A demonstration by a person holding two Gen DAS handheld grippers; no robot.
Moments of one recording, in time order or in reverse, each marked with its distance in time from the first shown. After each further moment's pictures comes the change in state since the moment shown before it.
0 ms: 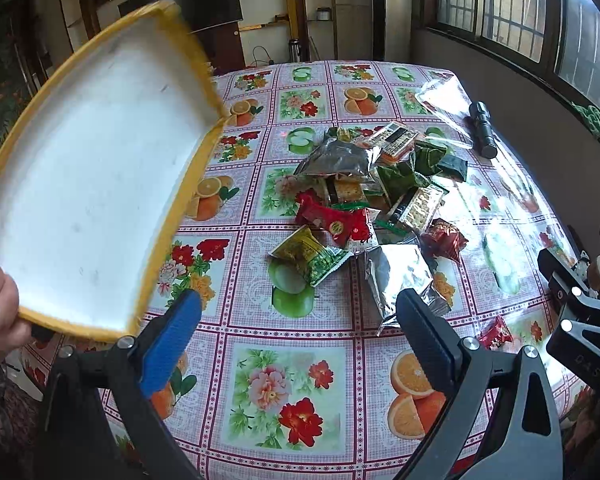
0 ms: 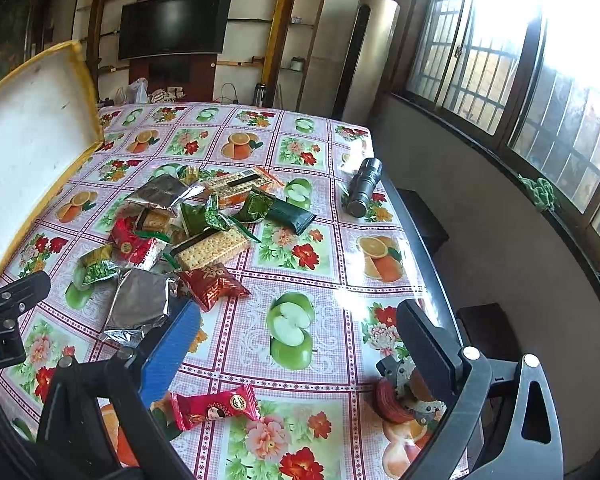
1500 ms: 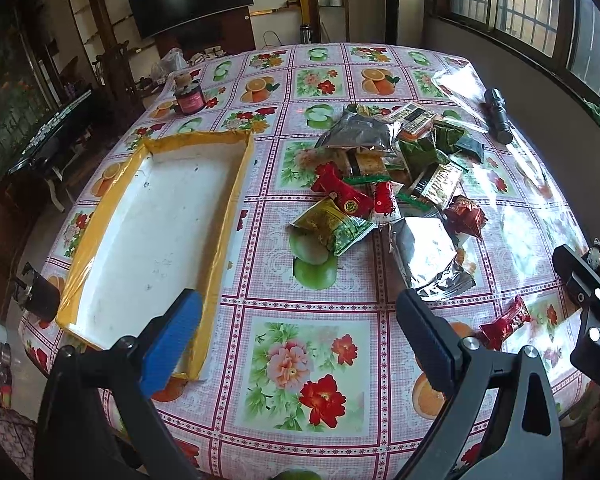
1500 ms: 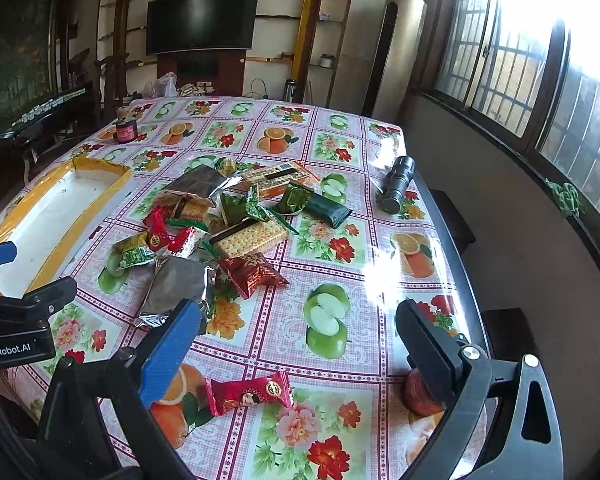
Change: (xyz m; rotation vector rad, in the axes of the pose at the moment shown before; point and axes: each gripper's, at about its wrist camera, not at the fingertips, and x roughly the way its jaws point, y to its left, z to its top) left arm 0.009 0.015 -0.019 -0.026 0.050 0.030; right arm 0.000 0.015 -0.007 -0.013 0.016 0.127
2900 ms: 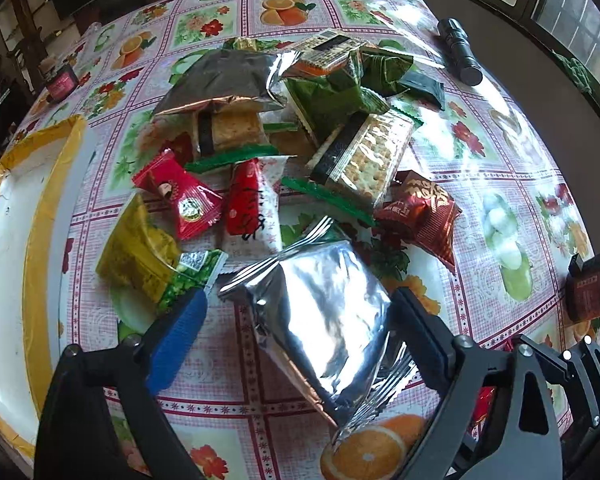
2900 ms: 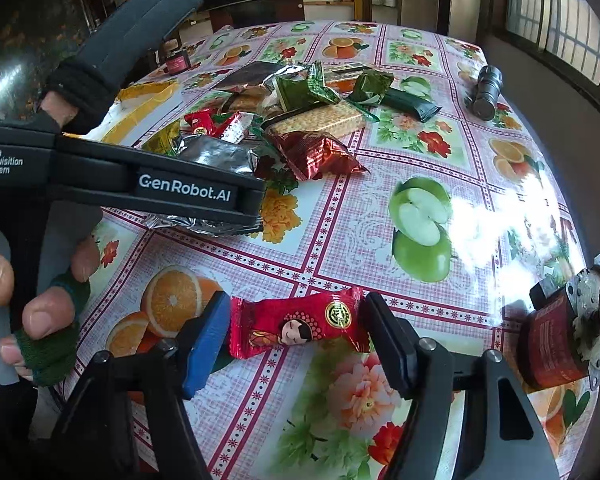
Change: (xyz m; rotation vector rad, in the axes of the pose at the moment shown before) left arm 0.110 -0.084 0.034 0.122 0.188 -0.230; right arm 0.059 -0.004 -0.064 -0.016 0.190 0.307
